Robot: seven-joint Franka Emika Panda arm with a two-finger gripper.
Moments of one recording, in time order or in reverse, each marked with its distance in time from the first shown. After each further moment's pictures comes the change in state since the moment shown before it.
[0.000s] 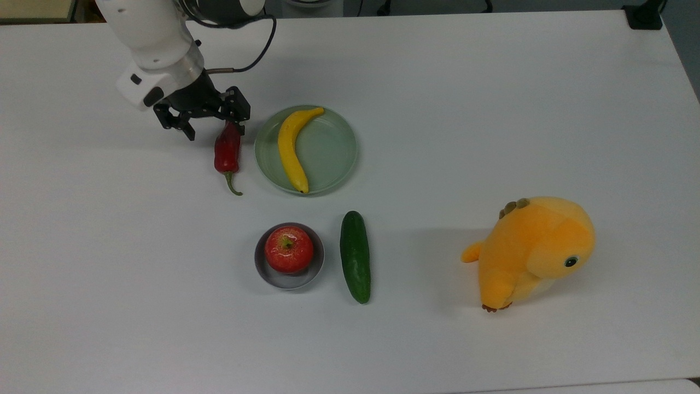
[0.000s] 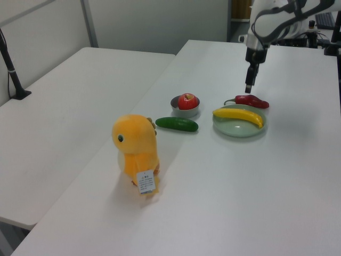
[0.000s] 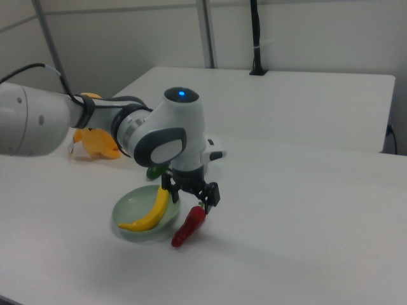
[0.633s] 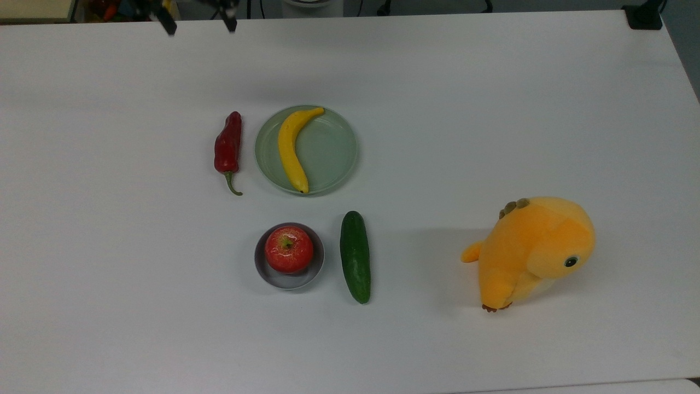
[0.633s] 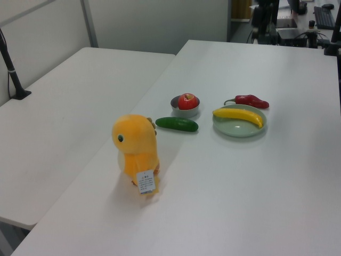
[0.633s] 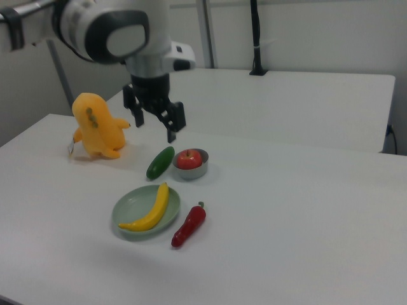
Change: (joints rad) arm 0.005 -0.218 0.003 0.324 -0.061 -0.531 0.312
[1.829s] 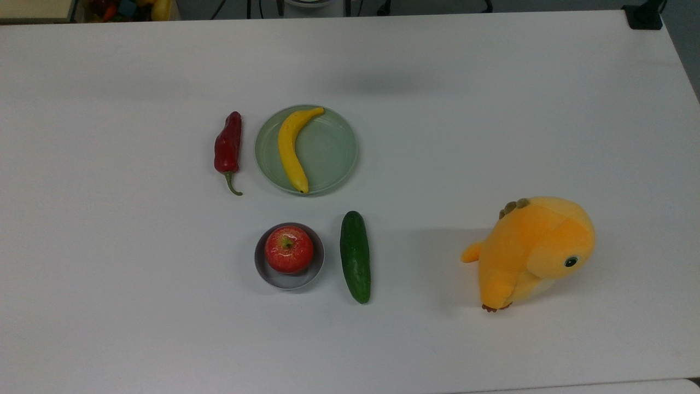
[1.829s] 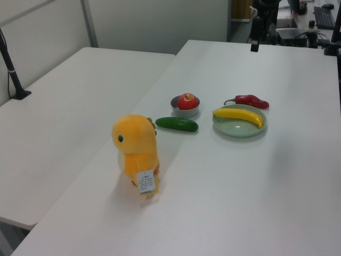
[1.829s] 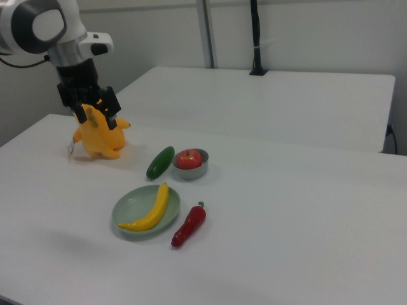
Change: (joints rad) arm 0.101 -0.109 0.266 -0.114 -0.209 0.063 0.265
